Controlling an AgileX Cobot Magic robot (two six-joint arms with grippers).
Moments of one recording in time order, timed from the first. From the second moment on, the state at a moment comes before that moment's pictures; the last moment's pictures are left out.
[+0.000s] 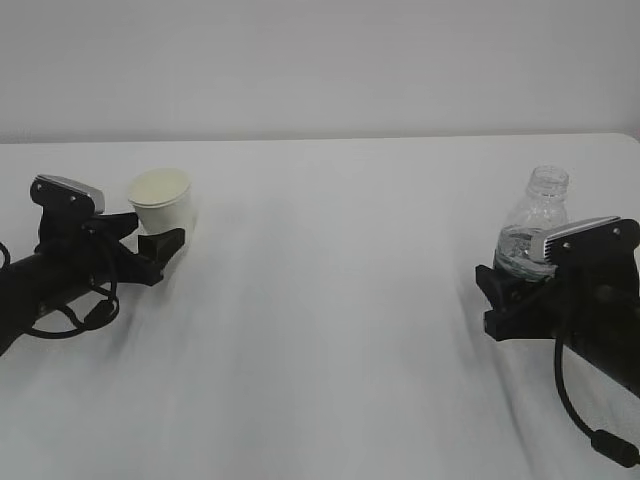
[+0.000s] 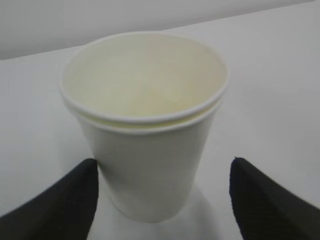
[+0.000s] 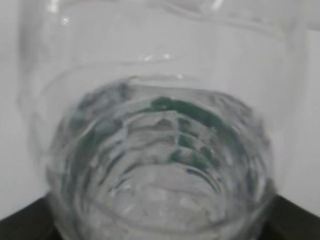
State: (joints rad) left arm -0.09 2.23 -0.81 0.42 -1.11 -0.13; right arm 0.19 1.97 -0.41 -0.07 -1.12 -0.07
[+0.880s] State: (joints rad) left arm -0.09 2.26 -0.93 0.40 -1.03 -0.15; right arm 0.19 1.97 -0.41 -0.09 -1.12 -0.07
